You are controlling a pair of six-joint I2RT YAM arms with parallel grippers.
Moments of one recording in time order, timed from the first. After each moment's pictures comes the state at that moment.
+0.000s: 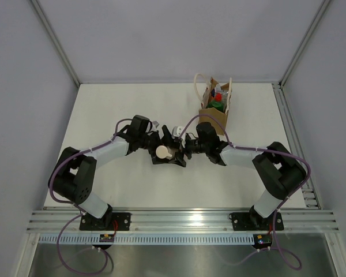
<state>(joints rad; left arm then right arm) -0.48 1.58 0.88 -0.15 0.74 -1.09 0.67 1.67 0.80 0.41 -0.67 -0.37</state>
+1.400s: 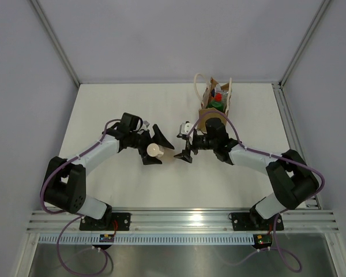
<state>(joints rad) -0.38 1.46 0.91 -0.43 0.75 -1.01 0.60 1.54 0.79 0.32 -0.71 -0.48</state>
